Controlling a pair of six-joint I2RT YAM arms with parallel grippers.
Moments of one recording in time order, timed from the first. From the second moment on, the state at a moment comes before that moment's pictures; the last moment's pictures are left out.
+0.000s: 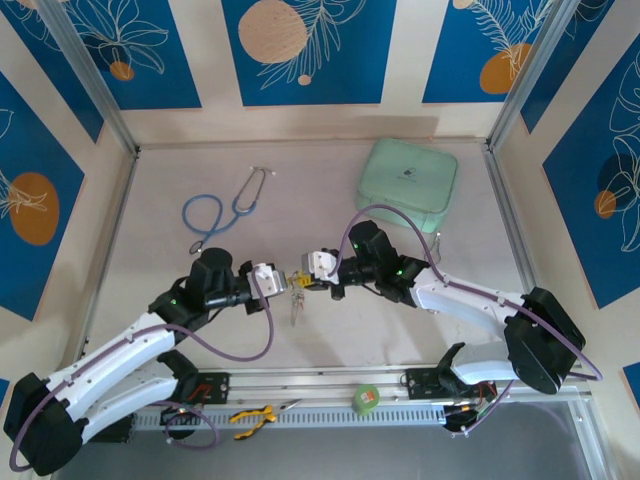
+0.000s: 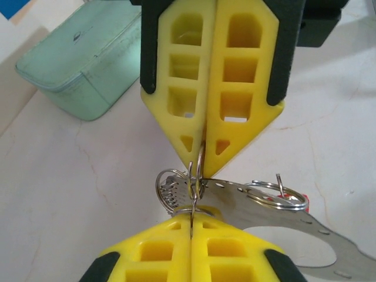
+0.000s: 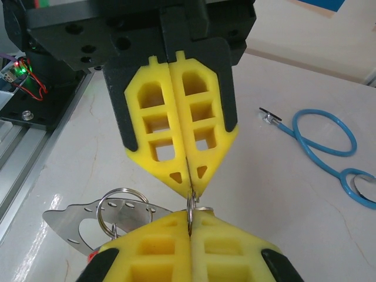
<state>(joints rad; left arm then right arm) -0.68 0.84 0.50 -0.15 0.40 0.58 0.80 1.30 0.74 0.07 -0.64 -0.59</state>
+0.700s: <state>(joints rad) -0.68 0.84 0.49 -0.16 0.43 0.57 0.82 1.30 0.72 0.12 -0.64 -0.55</state>
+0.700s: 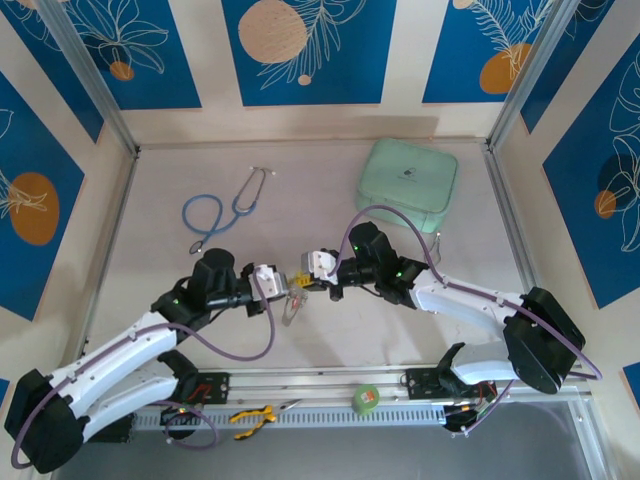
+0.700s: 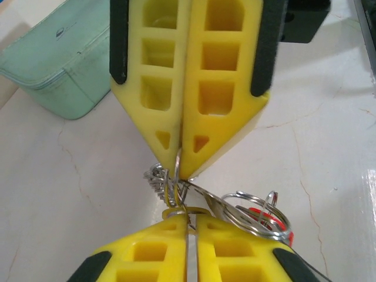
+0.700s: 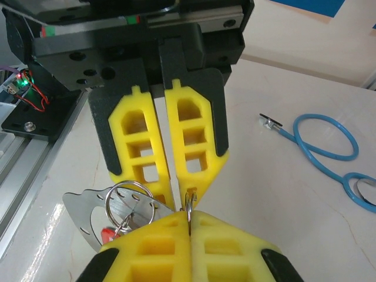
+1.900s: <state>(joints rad) -0.68 0.86 0.57 -0.25 0.47 0.60 0.86 1.31 0.73 0.08 -0.60 -0.61</state>
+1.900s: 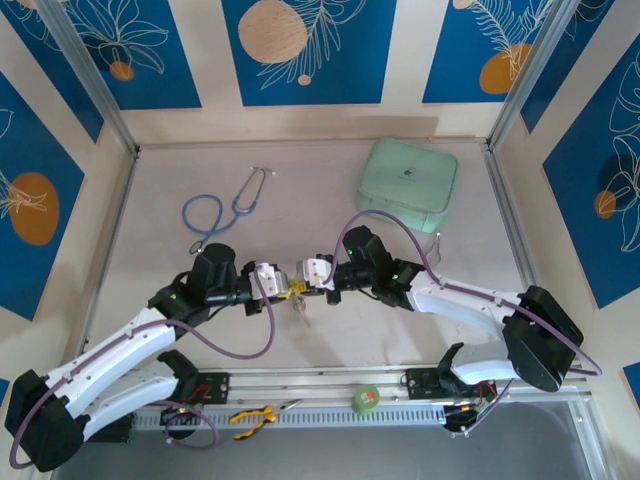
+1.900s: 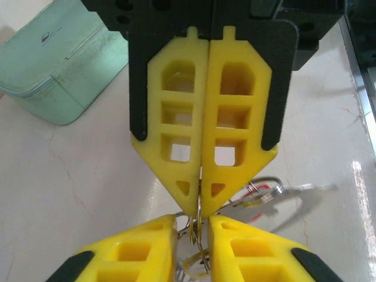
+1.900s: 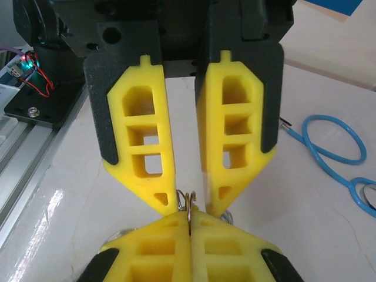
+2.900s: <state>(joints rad) -0.68 0.84 0.57 -0.29 0.49 0.55 0.87 1.31 0.75 0.04 -0.58 -0.63</state>
